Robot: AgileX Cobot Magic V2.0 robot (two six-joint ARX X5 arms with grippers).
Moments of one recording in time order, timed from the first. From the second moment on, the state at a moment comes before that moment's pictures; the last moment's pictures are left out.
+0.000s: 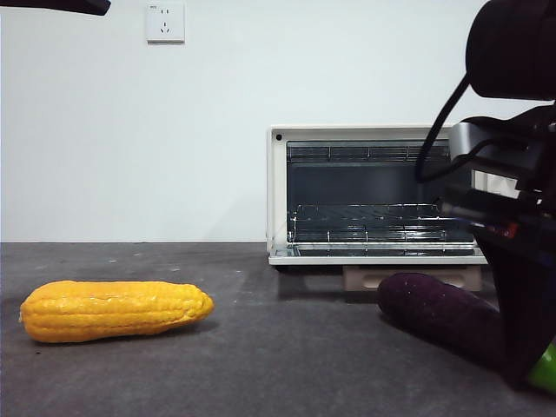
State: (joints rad) left arm -0.15 0.98 0.92 -0.55 0.81 0.18; right arm 0.62 1.30 0.60 -0.57 -0.08 0.41
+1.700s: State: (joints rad) left arm -0.22 0.98 0.92 -0.56 0.81 0.18; right arm 0.31 1.54 1.24 -0.79 -0.30 0.24
